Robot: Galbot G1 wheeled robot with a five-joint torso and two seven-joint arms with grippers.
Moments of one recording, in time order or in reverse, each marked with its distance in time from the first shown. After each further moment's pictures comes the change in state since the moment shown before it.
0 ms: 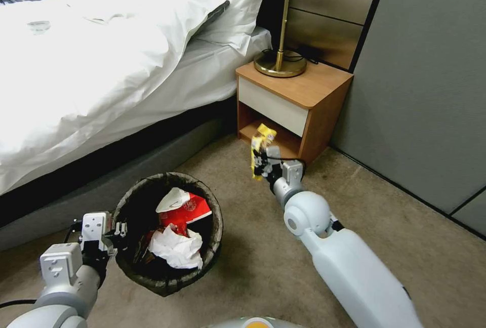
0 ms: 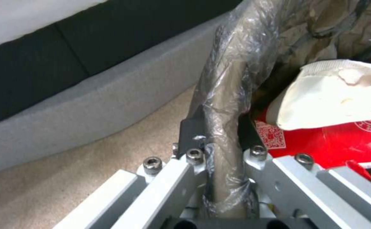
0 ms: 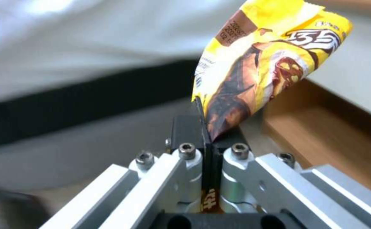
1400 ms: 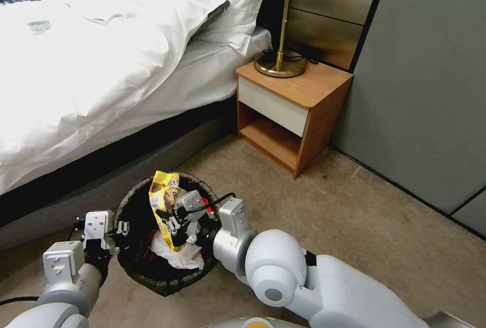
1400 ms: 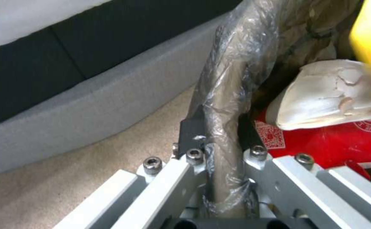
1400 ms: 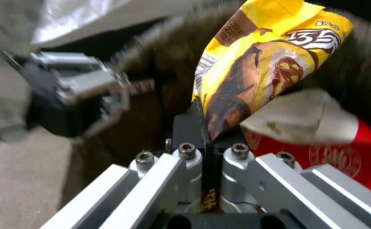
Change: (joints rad) left arm -0.010 0.012 0.009 0.000 -0.007 0.007 -0.004; right arm 0.128 -0.012 -0.463 0.111 0.283 -0.094 0.109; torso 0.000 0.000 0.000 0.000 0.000
